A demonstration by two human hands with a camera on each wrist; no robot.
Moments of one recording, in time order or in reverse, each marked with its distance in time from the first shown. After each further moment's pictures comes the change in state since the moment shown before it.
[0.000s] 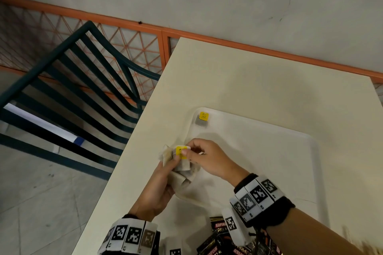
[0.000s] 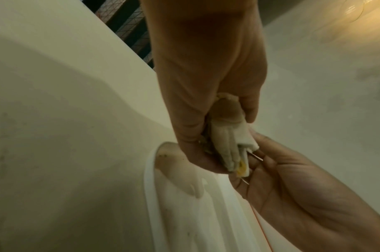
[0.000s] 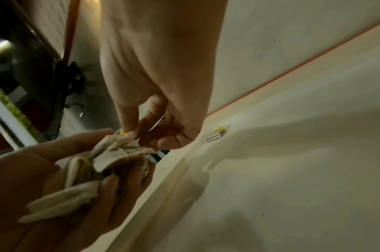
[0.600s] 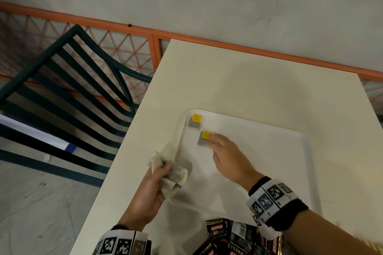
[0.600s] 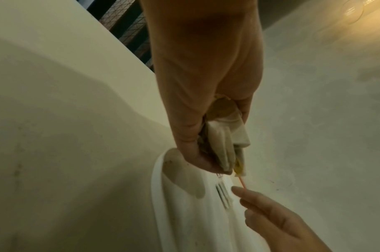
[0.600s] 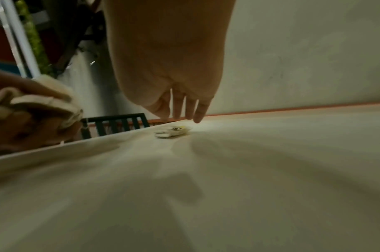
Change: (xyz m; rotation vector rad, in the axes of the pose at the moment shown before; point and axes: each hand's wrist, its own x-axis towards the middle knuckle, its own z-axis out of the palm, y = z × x) left_hand 0.002 -0.003 -0.011 -0.031 0.068 -0.024; right_hand -0.012 0.055 -0.044 -0.729 0.237 -0.212
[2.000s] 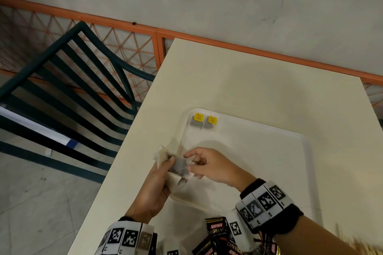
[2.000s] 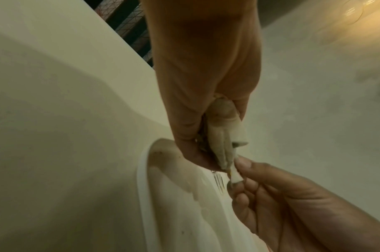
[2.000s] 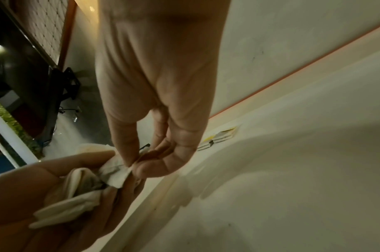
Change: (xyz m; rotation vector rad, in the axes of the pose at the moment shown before) left_hand 0.005 -0.001 0.010 -0.083 0.002 0.003; right_hand 0.005 -0.059 -0.013 0.695 -0.451 0.336
